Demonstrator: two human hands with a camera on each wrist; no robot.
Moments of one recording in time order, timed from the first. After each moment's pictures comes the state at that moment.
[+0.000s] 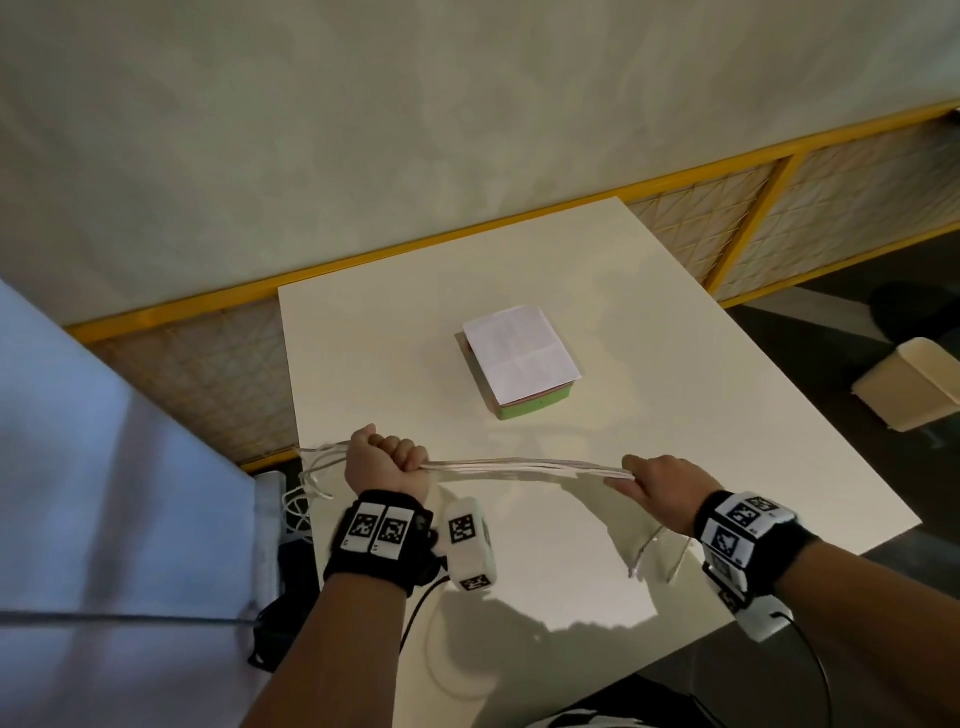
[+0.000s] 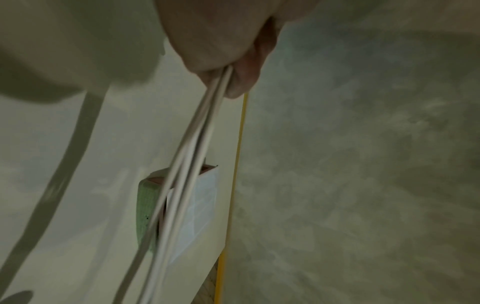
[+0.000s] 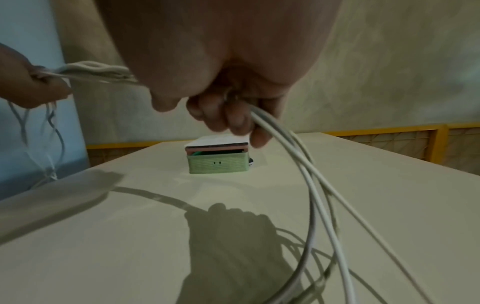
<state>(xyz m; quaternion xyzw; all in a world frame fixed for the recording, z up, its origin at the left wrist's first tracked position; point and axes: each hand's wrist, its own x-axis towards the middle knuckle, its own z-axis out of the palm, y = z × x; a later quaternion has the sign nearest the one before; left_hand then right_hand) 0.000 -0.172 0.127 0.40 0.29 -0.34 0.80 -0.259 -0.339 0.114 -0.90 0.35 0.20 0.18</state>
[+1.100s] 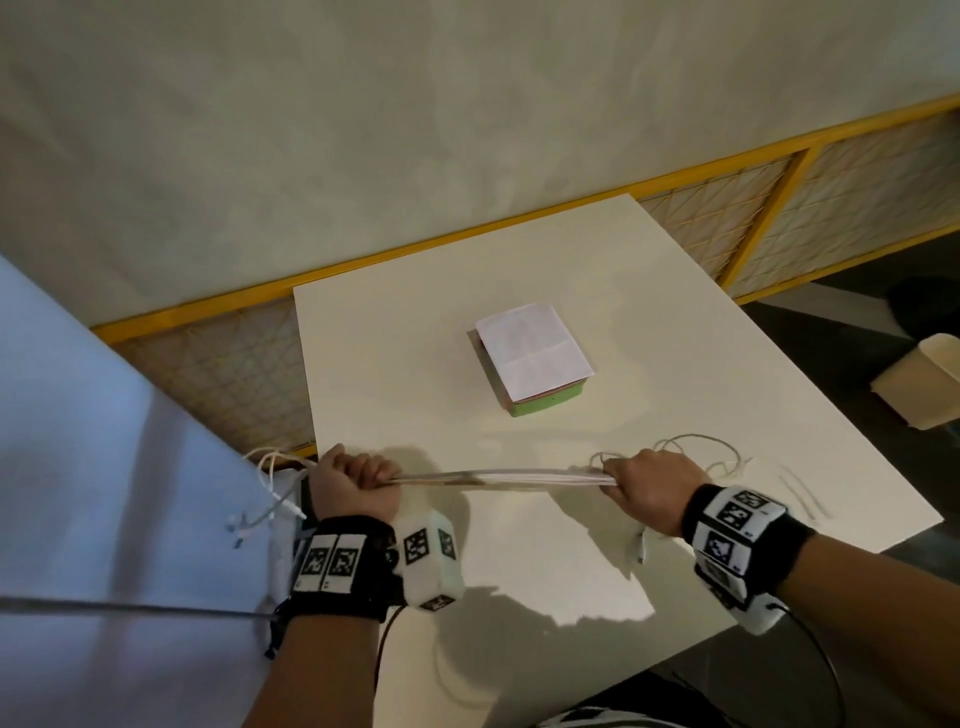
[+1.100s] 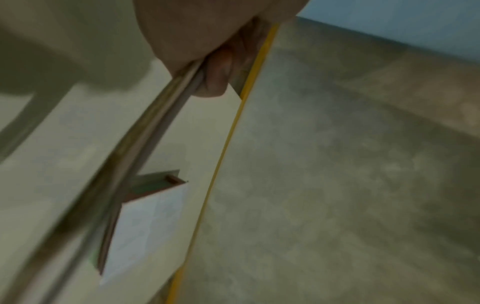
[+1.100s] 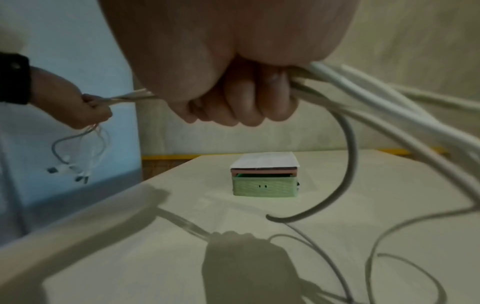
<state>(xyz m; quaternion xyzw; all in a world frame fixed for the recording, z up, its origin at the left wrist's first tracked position) 0.021 -0.122 0.133 0.34 0.30 -0.34 0.83 -0.228 -0.307 0.148 -0.93 0.28 0.21 0.09</state>
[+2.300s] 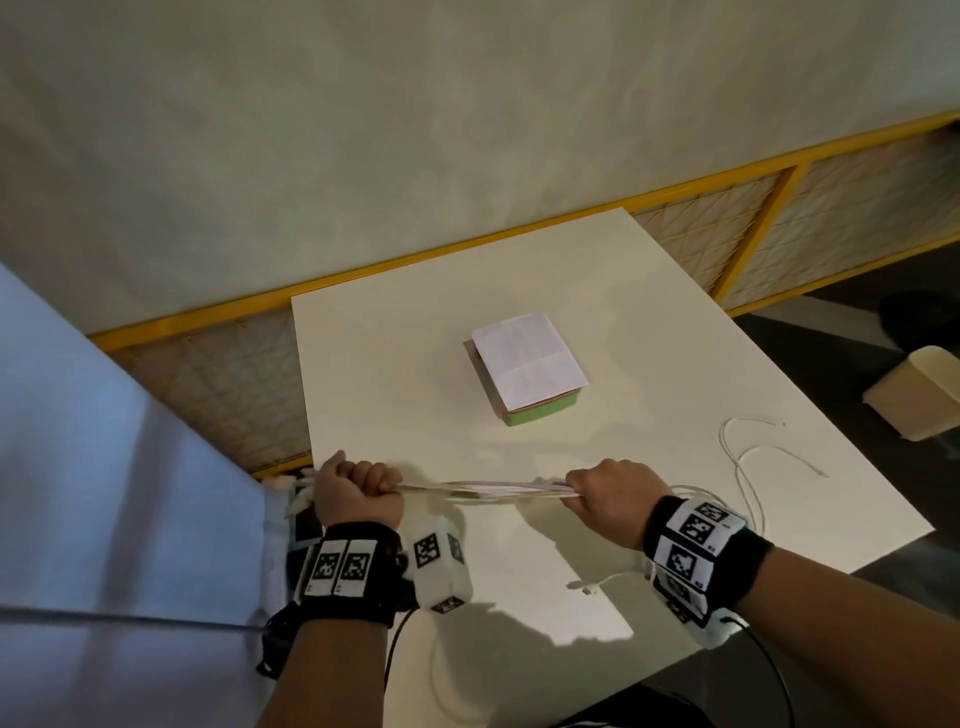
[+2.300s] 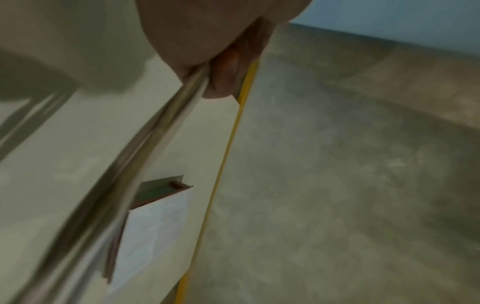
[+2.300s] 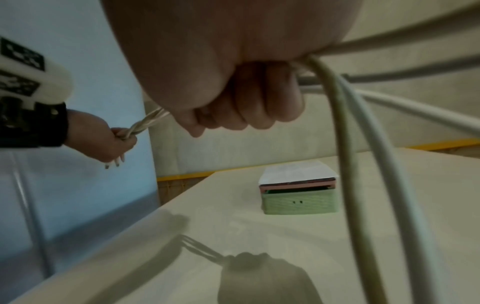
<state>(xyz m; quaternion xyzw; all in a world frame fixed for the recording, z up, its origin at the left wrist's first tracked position) 0.013 -0.129 0.133 0.36 0.30 -0.32 0.82 -0.208 -0.282 0.155 -0.95 0.25 0.18 0.10</state>
